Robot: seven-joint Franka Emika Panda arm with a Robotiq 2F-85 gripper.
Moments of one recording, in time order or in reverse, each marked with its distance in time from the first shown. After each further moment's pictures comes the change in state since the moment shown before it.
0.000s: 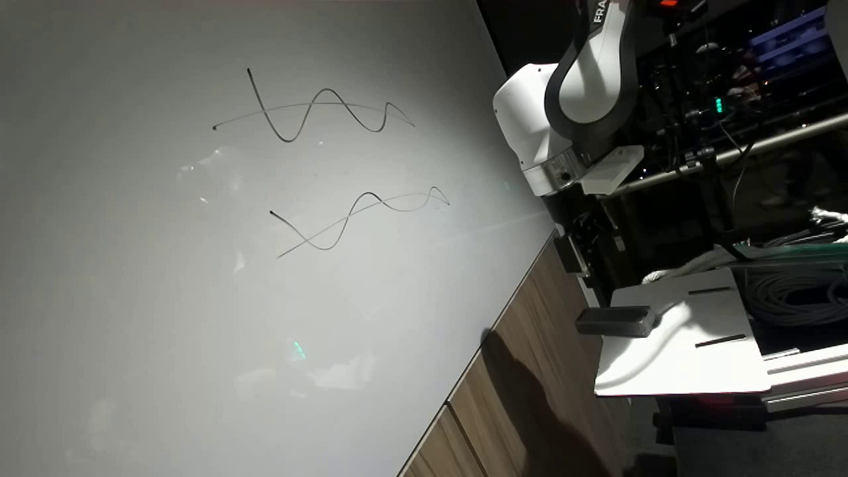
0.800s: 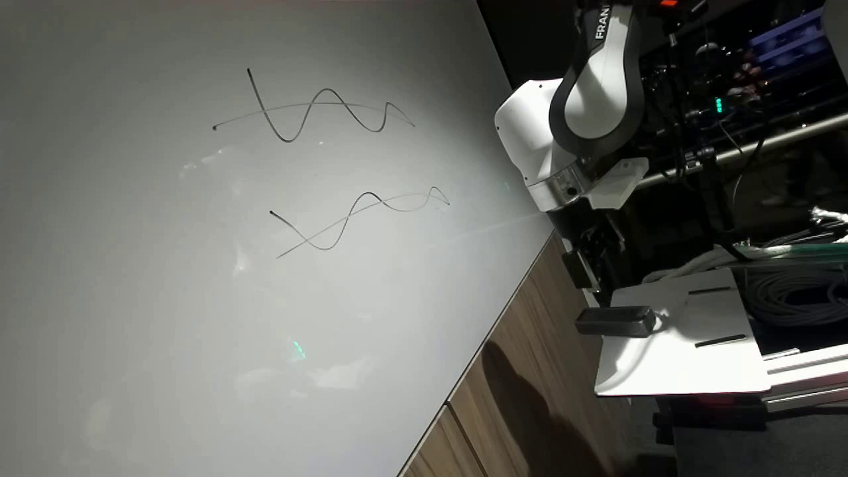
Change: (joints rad) arm 0.033 0.061 0.000 0.001 0.000 0.019 0.001
